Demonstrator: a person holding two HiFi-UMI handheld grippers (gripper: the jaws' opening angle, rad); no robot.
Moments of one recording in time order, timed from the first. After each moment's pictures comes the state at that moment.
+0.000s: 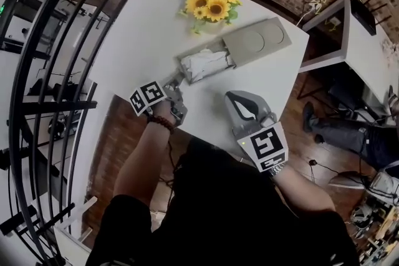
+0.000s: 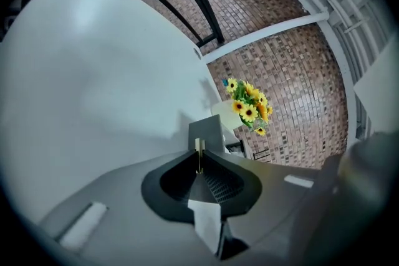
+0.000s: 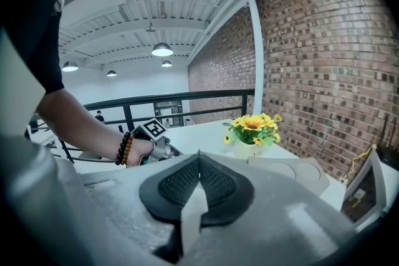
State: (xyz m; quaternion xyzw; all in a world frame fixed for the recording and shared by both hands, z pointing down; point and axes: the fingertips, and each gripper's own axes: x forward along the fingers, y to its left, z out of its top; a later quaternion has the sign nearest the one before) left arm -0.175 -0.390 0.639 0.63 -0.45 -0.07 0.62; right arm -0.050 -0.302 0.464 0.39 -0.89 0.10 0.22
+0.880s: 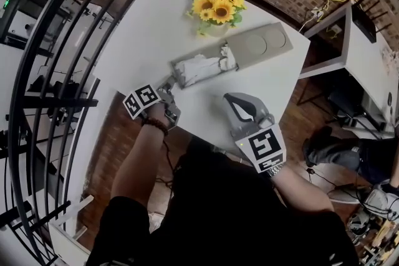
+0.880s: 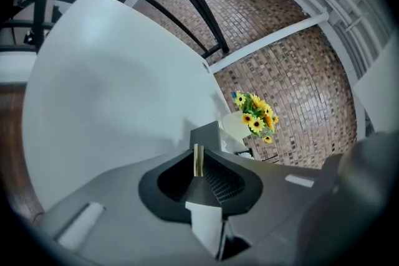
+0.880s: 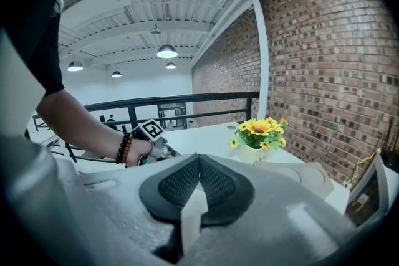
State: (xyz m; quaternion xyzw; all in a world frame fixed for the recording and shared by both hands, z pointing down) left arm -0.214 -0.382 0.639 0.62 -0.50 -0.07 0.60; right arm -0.056 -0.299 0.456 0.37 -0.90 0.09 0.21
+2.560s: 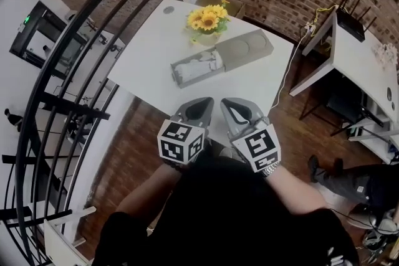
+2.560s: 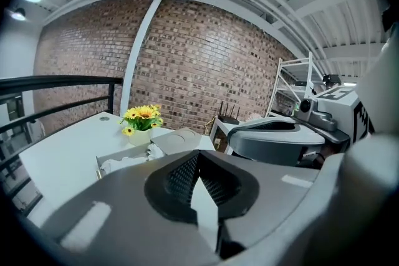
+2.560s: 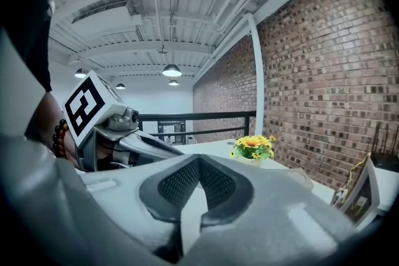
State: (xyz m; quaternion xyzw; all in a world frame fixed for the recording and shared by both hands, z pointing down) left arm -0.027 -0.223 0.433 0.87 -0.42 0.12 0.21; right arm -0.010 -0.209 0.405 0.38 -0.91 0.05 0.14
